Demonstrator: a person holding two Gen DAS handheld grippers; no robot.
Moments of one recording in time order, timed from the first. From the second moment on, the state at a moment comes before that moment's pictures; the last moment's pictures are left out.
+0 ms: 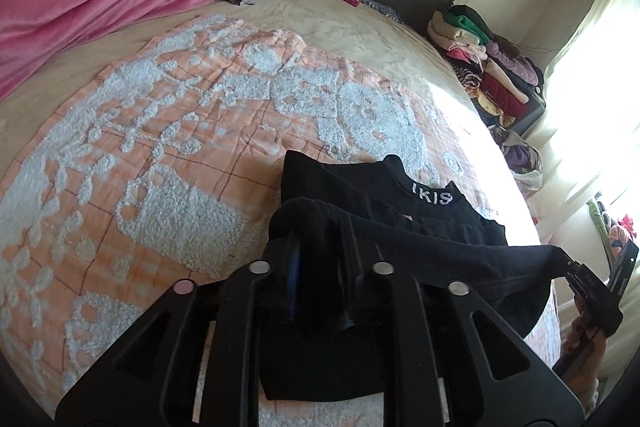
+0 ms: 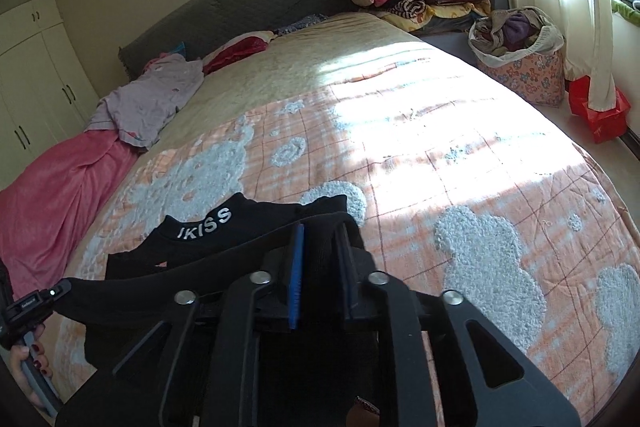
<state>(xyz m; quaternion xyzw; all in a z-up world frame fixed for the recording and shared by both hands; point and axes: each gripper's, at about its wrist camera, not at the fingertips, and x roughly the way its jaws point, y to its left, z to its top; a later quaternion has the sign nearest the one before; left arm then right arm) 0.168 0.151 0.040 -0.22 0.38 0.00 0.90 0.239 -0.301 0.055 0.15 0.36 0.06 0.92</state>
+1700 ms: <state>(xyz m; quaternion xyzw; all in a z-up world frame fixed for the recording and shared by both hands) 0.235 0.130 0.006 -0.13 0.40 0.03 0.90 0.325 -0.214 -0.002 -0.01 0.43 0.04 0.90</state>
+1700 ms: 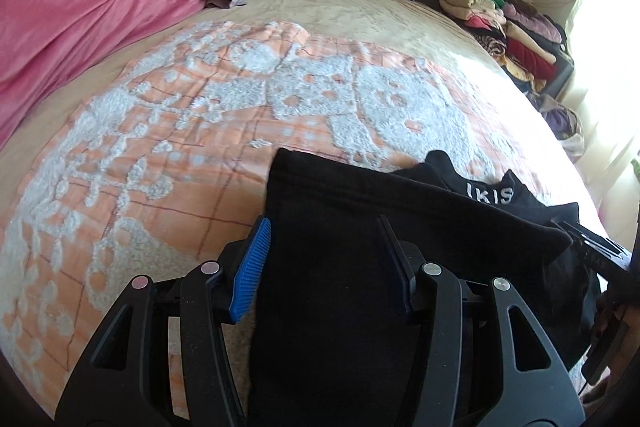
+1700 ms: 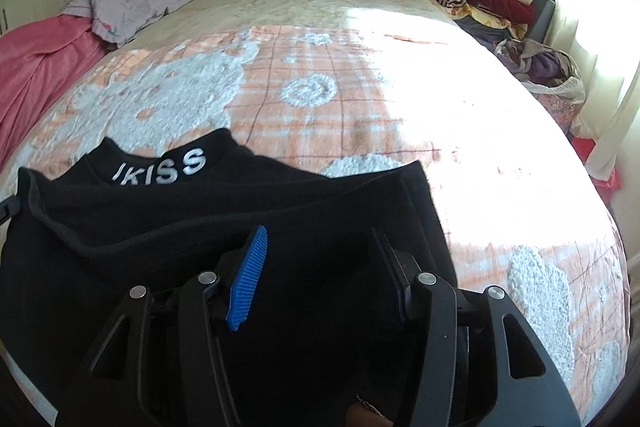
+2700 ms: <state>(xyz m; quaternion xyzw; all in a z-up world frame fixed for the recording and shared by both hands) 0.232 0.141 0.032 -0.13 0.37 -0.01 0.92 0.321 -0.284 0.022 0.10 0.39 0.06 0.92</state>
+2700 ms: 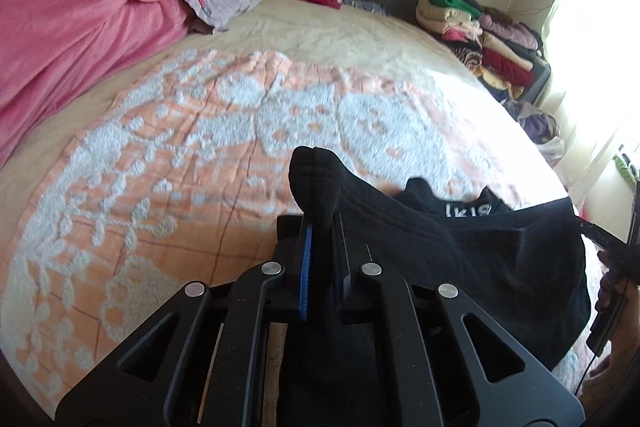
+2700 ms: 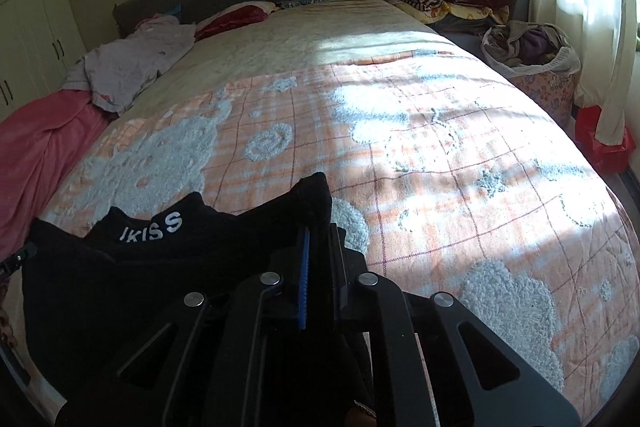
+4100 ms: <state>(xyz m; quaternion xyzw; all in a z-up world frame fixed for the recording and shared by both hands) 0.158 0.062 -0.008 -0.05 0.45 -0.05 0.89 0.202 -0.304 -0.011 0.07 0.44 0.08 0.89</state>
